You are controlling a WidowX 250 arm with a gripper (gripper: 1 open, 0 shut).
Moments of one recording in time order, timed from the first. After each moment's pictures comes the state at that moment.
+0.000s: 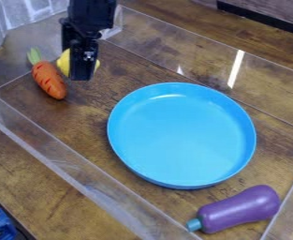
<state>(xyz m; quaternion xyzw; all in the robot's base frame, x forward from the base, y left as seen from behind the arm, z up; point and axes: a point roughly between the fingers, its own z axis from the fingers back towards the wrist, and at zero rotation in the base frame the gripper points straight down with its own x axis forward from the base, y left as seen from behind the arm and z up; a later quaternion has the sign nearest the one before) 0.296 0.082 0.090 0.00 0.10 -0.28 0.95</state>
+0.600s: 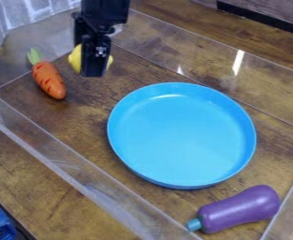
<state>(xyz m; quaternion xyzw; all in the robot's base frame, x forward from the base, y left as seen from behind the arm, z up) 0.298 0.063 0.110 0.00 0.08 -0.31 0.95</state>
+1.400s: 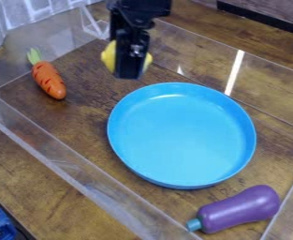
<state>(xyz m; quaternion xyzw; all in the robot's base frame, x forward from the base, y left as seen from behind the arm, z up) 0.289 -0.007 0.135 0.01 0.05 -0.38 0.92</state>
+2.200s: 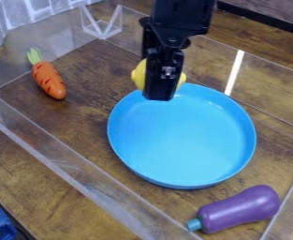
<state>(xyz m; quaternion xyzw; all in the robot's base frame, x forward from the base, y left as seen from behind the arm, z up) 0.288 -0.039 0.130 0.00 0.03 -0.42 0.91</state>
